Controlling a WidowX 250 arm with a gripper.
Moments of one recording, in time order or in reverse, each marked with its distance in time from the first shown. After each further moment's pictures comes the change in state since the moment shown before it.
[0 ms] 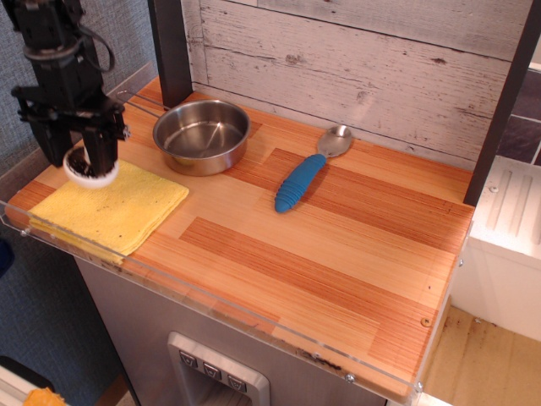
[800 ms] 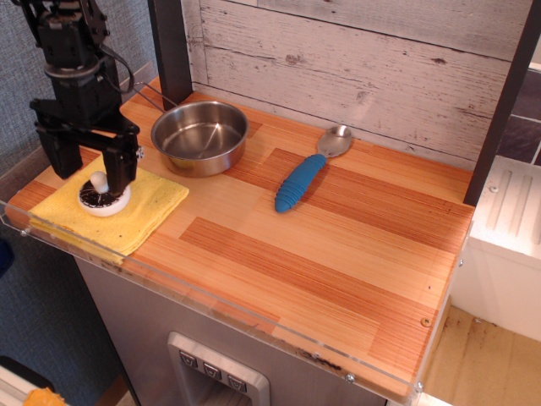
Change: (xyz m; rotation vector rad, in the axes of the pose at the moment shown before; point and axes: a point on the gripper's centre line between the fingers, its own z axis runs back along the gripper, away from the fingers) arm -0.004 -0.014 -0.002 0.036 0.013 -0.074
